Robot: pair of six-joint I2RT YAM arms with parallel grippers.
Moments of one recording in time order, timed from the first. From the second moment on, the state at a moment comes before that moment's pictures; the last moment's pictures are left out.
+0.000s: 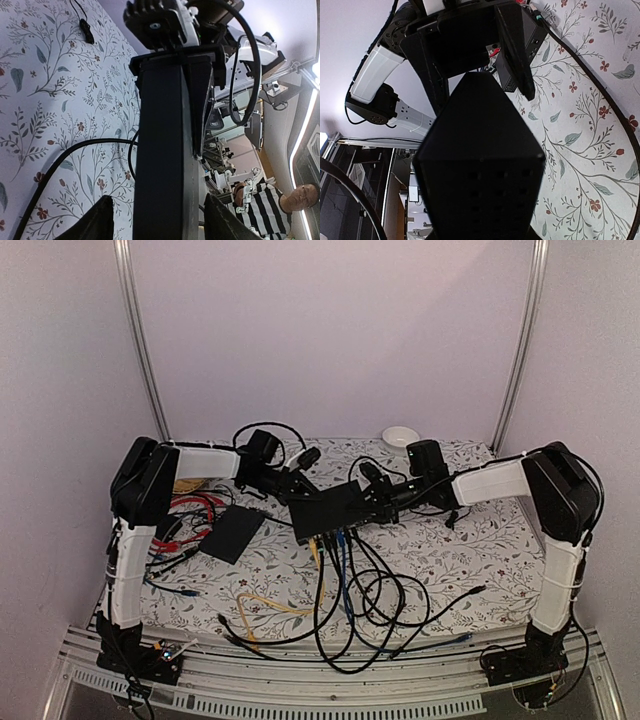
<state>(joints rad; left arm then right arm) -0.48 2.31 1.70 -0.35 1.41 -0.11 0.54 1.96 1.17 0.23 -1.14 0.84</state>
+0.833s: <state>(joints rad) -0.46 2.32 1.70 -0.43 1.48 -0.08 0.53 2.07 1.30 0.17 -1.24 0.77</state>
